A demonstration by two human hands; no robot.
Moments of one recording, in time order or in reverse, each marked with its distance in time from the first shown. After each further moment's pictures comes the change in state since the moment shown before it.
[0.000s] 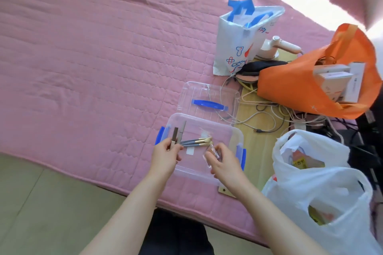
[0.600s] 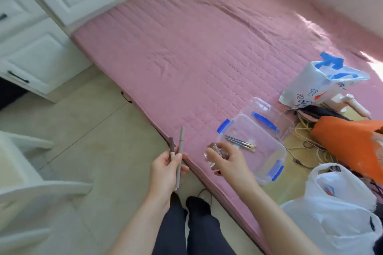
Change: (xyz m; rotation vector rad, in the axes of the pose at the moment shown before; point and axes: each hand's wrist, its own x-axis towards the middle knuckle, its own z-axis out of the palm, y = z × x) left_hand -0.249 -0.028 -0.150 -0.639 0.378 -0.085; right_hand -0.194 -0.129 0.071 -0.154 -0.364 -0.218
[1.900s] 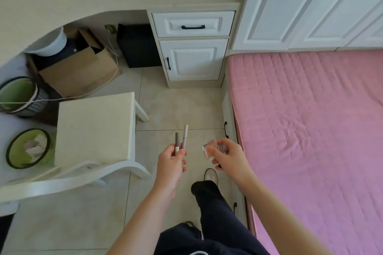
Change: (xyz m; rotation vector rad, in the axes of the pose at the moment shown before) left_hand 0.148 0.140 -0.385 -0.300 0.635 -0.030; right_hand 0.123 -0.265 0.425 -0.409 -0.593 -0.219
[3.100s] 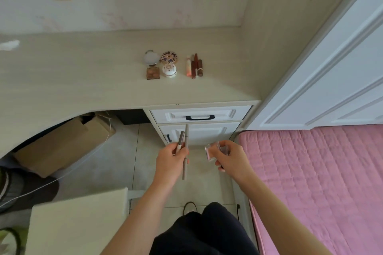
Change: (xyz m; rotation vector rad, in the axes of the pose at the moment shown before) left_hand 0.386 0.335 0.048 0.150 -0.031 0.162; right_hand 0.412 -0.288 -0.031 0.020 0.056 -0.049
